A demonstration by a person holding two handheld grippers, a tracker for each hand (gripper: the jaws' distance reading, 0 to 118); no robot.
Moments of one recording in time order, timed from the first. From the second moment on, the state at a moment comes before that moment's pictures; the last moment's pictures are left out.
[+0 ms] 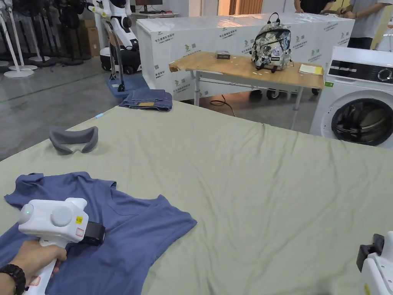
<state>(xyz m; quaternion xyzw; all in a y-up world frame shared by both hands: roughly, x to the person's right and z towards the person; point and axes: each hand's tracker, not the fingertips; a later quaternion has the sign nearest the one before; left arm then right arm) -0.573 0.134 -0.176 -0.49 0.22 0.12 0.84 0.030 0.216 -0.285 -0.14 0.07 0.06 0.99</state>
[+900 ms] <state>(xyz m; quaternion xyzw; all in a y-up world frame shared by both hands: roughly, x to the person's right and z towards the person) -0.485 0.303 -0.185 -0.22 0.13 0.07 0.96 0.034 0.221 -0.279 -0.15 0.06 0.04 0.99</state>
